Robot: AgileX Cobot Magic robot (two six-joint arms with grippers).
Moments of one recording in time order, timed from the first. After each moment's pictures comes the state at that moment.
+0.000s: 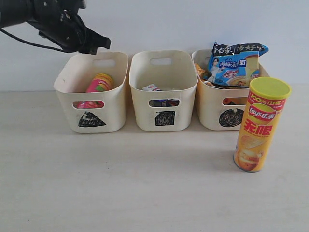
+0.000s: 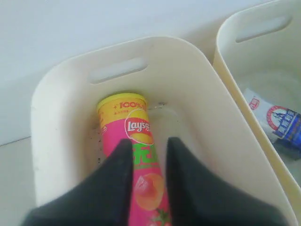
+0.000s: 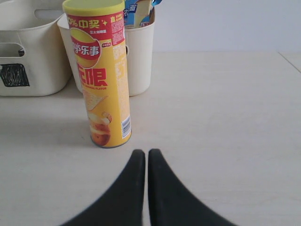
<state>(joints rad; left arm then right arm) -0.27 2.12 -1.93 0.05 0.60 0.03 0.05 0.00 0.00 0.02 0.33 -0.01</state>
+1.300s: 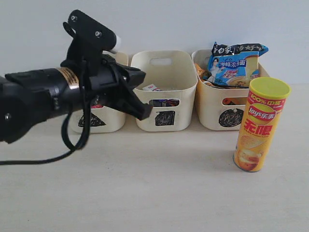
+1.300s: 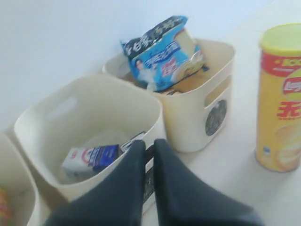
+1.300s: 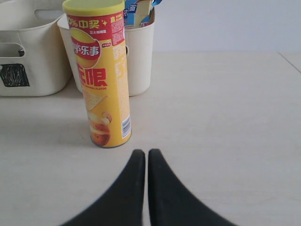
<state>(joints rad) -0.68 1.54 -0.87 -0.02 -0.31 0.26 0.05 0.00 0.00 0.02 0.33 -0.01</state>
